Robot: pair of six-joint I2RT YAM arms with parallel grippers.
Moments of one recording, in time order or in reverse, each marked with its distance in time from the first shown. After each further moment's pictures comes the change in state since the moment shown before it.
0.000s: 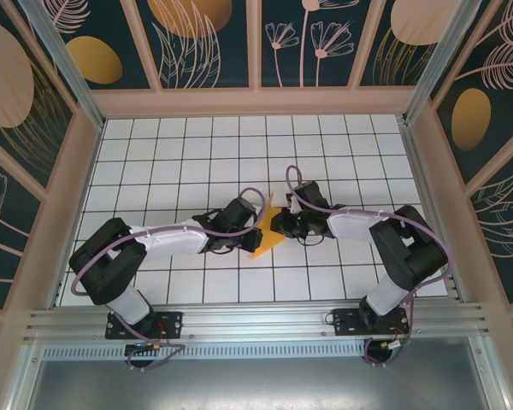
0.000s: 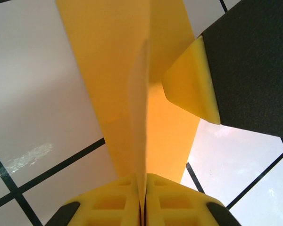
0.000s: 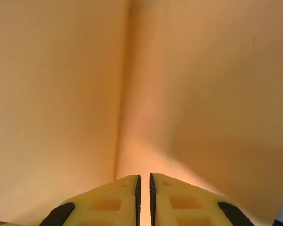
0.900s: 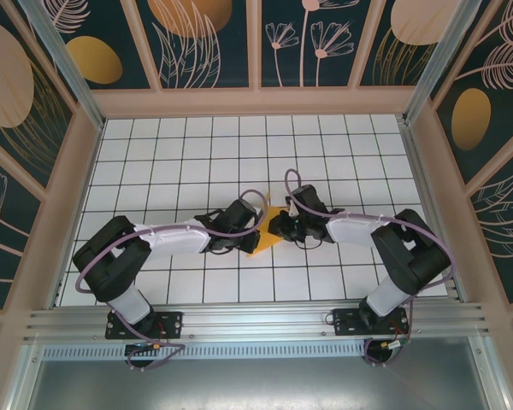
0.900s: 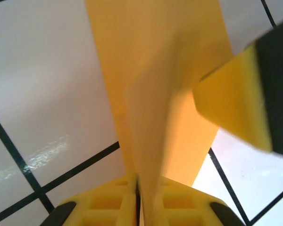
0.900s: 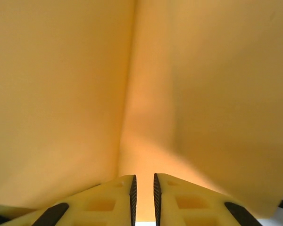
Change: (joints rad) left arm 0.000 0.026 0.003 -0.023 -0.046 0.054; right arm 0.035 -0.040 -0.032 0.019 0.053 0.066
